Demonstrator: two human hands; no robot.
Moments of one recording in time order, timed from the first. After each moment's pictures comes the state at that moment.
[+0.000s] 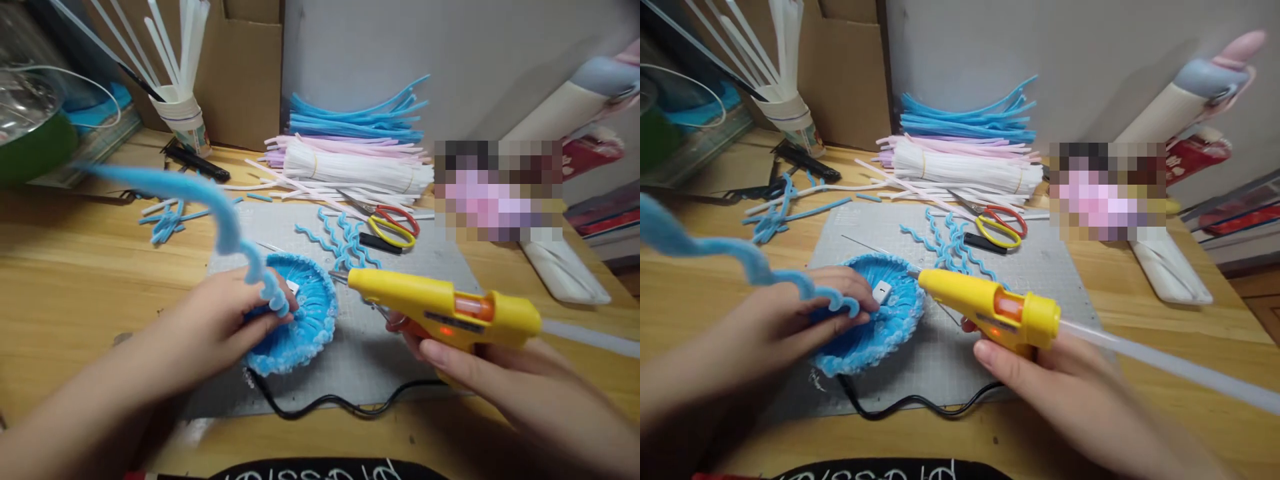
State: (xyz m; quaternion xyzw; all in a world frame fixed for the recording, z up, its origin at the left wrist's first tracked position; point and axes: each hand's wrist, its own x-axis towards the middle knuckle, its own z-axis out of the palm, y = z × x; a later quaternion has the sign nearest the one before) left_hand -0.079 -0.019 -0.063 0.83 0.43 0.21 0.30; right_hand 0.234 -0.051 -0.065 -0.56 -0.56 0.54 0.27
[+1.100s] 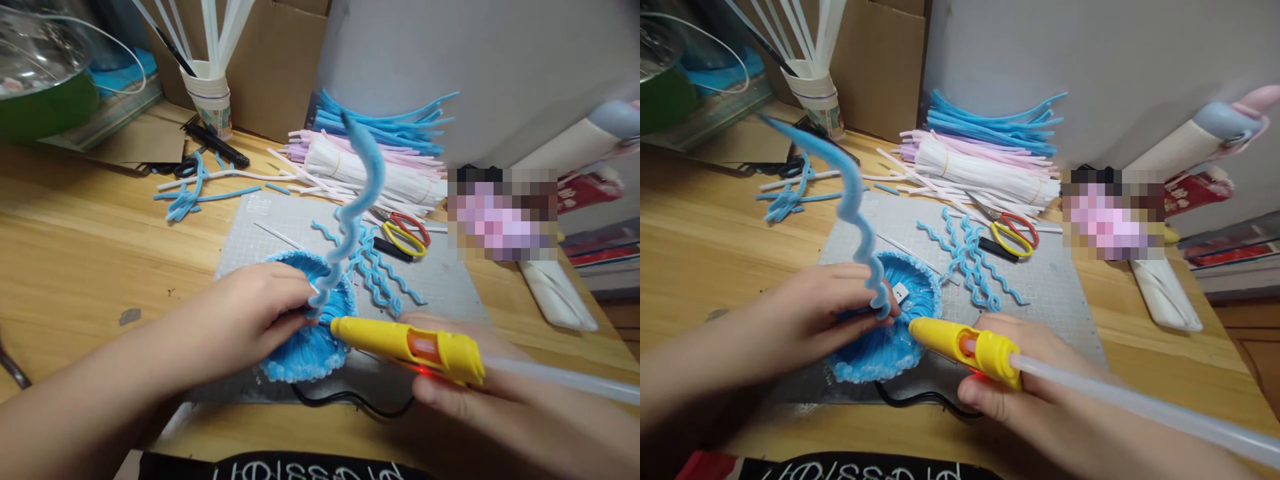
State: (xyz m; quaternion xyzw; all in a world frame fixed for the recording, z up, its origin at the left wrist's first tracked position) left_hand -0.074 -0.021 -0.064 0.86 0.37 0.21 0.29; right_hand 0.200 -0.030 -0.028 -0.43 -0.81 0.39 0.10
